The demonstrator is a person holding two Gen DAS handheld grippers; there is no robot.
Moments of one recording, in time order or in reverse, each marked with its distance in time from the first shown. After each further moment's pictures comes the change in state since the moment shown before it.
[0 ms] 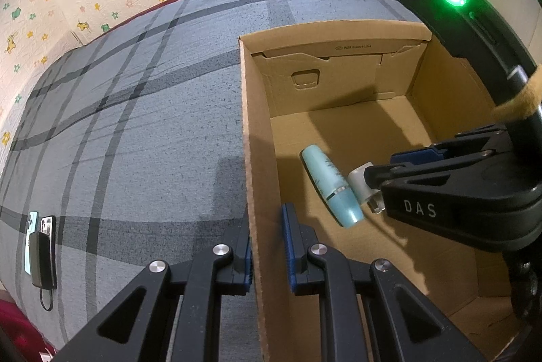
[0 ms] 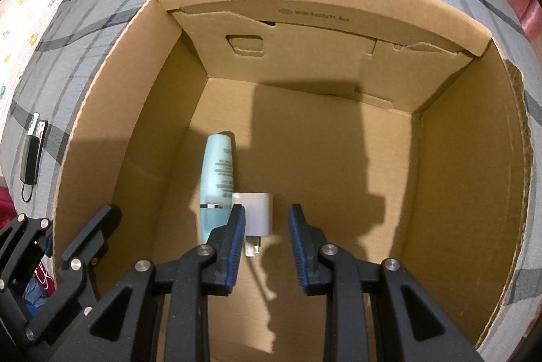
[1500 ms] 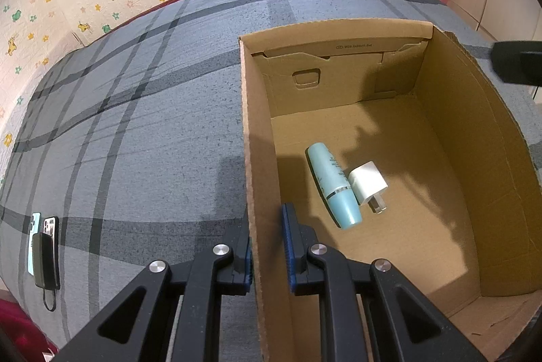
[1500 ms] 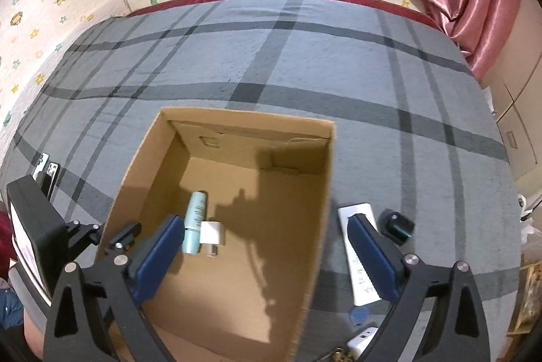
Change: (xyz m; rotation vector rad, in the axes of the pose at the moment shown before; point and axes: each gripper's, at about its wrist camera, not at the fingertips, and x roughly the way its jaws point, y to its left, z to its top) left arm 0.001 -0.001 0.000 0.006 0.004 0.013; right arm -0.137 -0.047 -0.023 0.032 -0.297 -0.084
